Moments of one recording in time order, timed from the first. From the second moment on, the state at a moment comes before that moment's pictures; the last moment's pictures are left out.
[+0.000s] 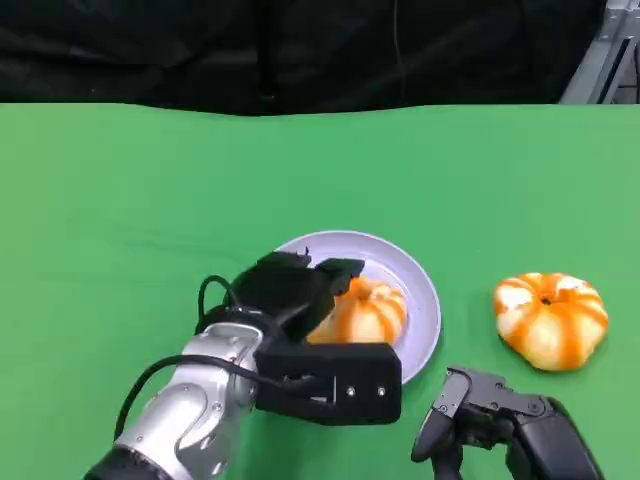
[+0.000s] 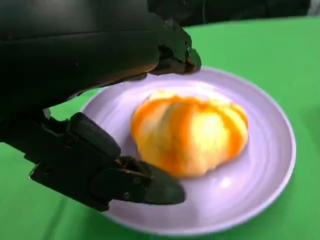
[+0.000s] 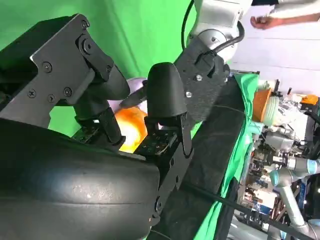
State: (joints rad) left arm -0.46 0.12 -0.59 0.36 0.82 0.16 -0.14; right arm 0.40 -0.03 0.27 -0.32 -0.16 -0.25 0.07
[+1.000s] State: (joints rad) left arm -0.07 0.22 -0.15 -0.25 0.33 0.13 -0.26; right arm 0.40 -0.04 0.27 -0.32 -0.16 -0.25 0.07
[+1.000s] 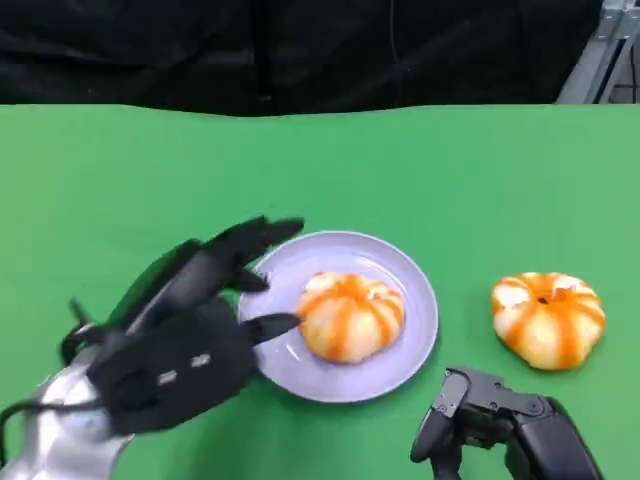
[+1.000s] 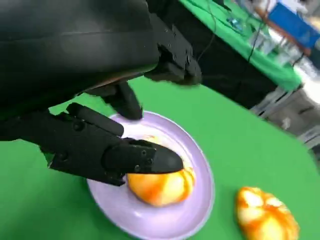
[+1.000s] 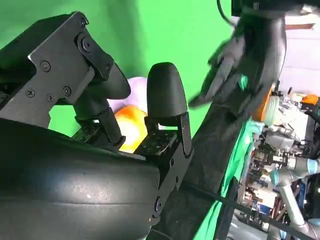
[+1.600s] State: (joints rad) left arm 0.40 0.06 0.01 -0.46 0.04 -0.12 -0.13; right arm 0.40 -0.04 0.28 -0.33 -0.16 -0.25 0.08
